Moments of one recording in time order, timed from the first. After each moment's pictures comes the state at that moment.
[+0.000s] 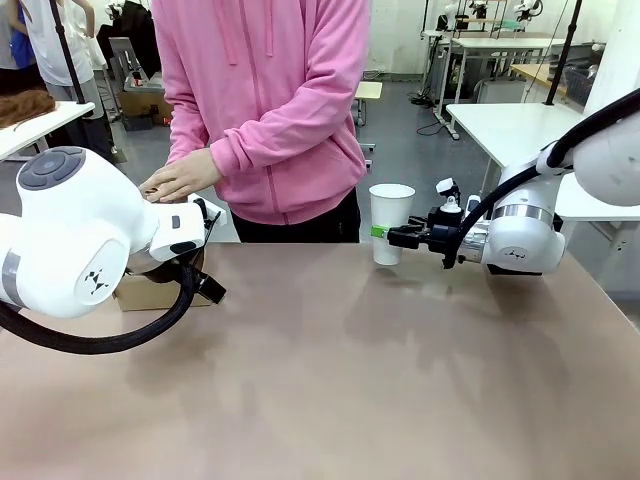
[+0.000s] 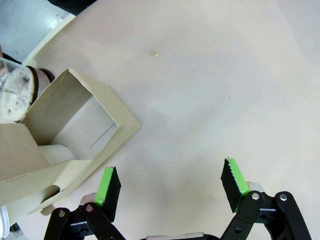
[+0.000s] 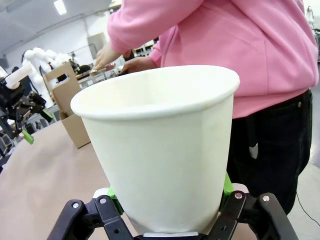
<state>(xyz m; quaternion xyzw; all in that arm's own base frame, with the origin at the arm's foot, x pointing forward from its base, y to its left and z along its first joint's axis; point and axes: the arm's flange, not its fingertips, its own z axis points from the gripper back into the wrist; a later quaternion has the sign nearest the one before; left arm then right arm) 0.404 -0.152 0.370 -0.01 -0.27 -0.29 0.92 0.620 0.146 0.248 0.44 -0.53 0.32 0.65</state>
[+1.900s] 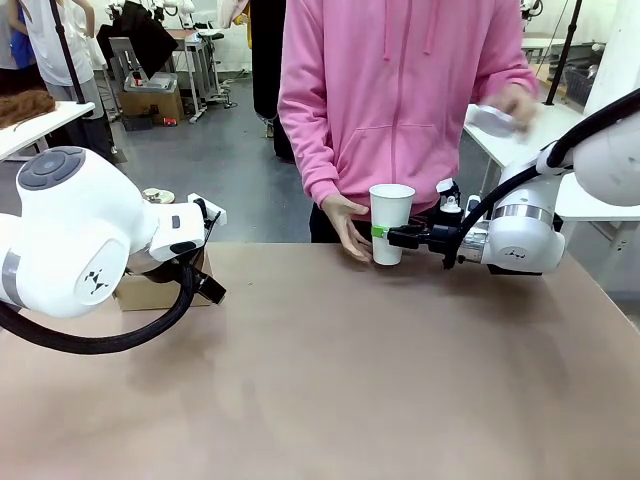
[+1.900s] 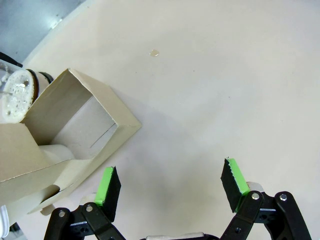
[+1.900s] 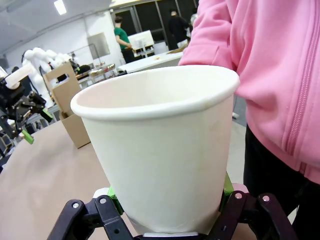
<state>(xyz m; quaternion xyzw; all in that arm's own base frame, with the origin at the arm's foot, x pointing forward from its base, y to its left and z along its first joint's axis) 0.404 -0.152 0.370 -0.01 -0.27 -0.29 0.92 0.620 0.146 0.248 0.44 -0.53 0.32 0.65</state>
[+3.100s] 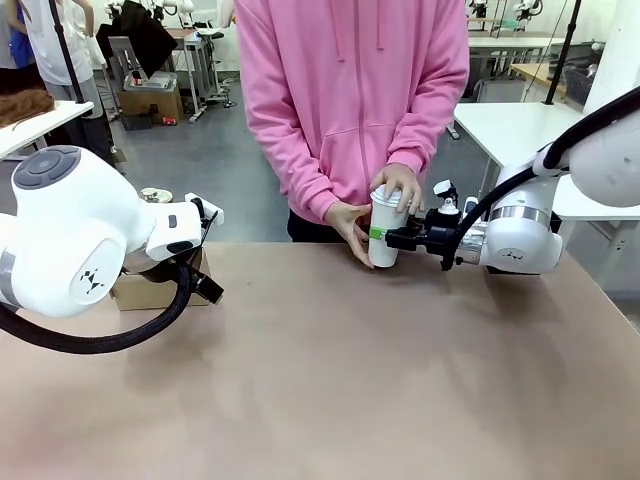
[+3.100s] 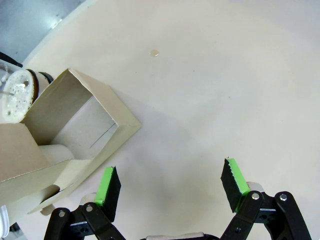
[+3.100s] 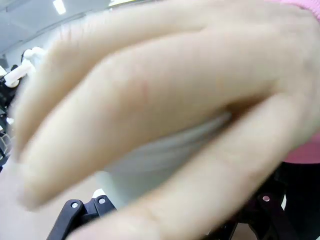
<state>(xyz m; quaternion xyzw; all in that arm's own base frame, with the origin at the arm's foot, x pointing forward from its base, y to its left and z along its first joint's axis) 0.404 -0.152 0.370 -0.01 -0.27 -0.29 0.92 0.619 0.147 0.244 0.44 -0.52 0.32 0.65</state>
